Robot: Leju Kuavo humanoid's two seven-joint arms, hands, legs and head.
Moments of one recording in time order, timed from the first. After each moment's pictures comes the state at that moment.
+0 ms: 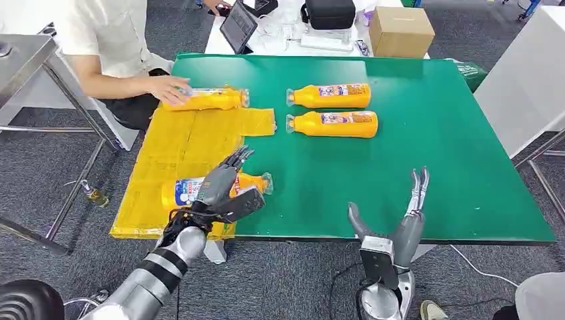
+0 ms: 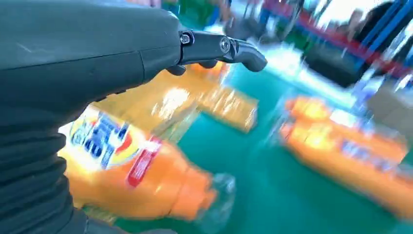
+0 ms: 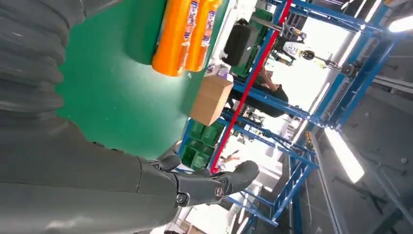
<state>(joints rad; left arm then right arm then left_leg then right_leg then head) -0.46 -0.13 -0.43 -0.97 -0.78 0.32 -0.22 0.07 0.20 0.09 -1.55 0.48 -0.70 -0.70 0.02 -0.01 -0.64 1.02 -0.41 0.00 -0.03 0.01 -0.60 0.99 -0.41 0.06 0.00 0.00</state>
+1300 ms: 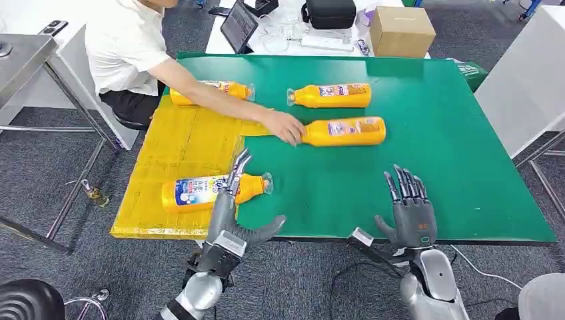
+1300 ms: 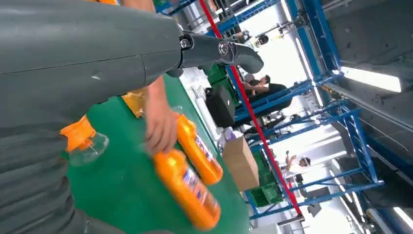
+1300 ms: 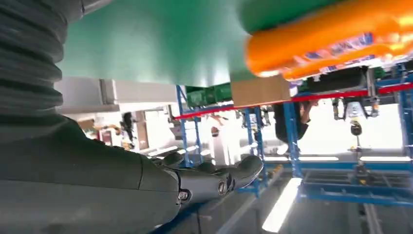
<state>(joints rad) -0.20 -0.18 -0.60 -1.32 -0.32 0.51 -0.52 -0.10 -0.08 -0.04 -1.18 1.28 -0.70 -0.44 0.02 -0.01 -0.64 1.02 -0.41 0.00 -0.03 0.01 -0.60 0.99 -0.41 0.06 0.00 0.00</state>
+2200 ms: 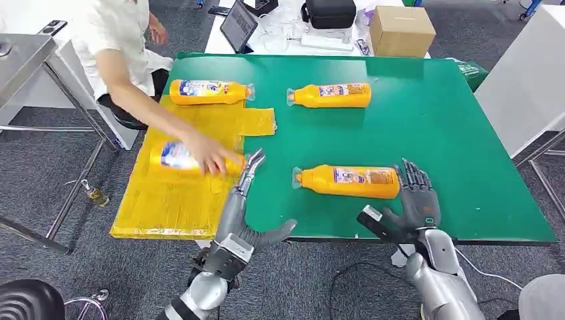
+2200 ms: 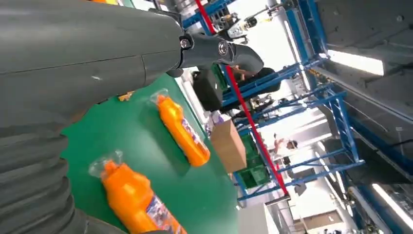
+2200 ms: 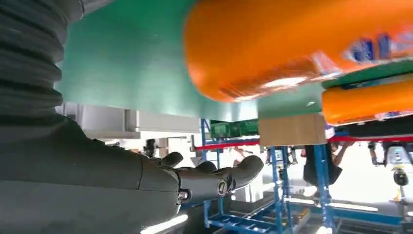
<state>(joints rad) -0.23 -0.18 -0.65 -1.31 -0.29 0.47 -0.53 -0.34 -0.19 0.07 -0.77 1.17 -0.70 -0.37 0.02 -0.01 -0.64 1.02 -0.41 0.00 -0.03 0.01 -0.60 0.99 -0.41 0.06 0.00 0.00</state>
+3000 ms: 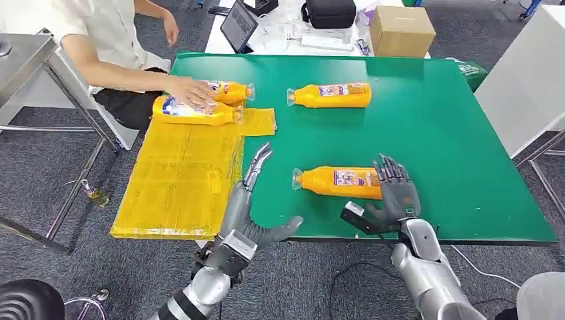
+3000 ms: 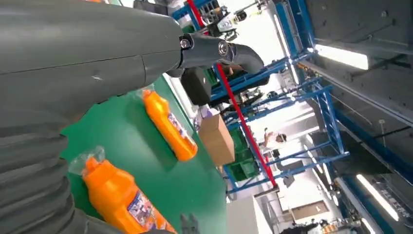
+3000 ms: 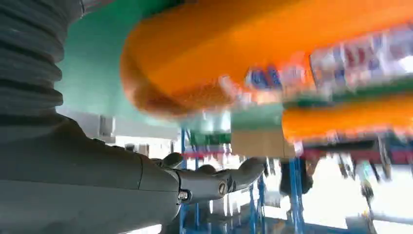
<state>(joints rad) -0.27 -0.18 -0.68 -1.31 -0.26 0.46 -0.53 -0.44 -0.14 0.11 -0.64 1.22 -0.62 -0.34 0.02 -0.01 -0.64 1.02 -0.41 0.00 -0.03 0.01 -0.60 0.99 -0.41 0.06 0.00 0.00</state>
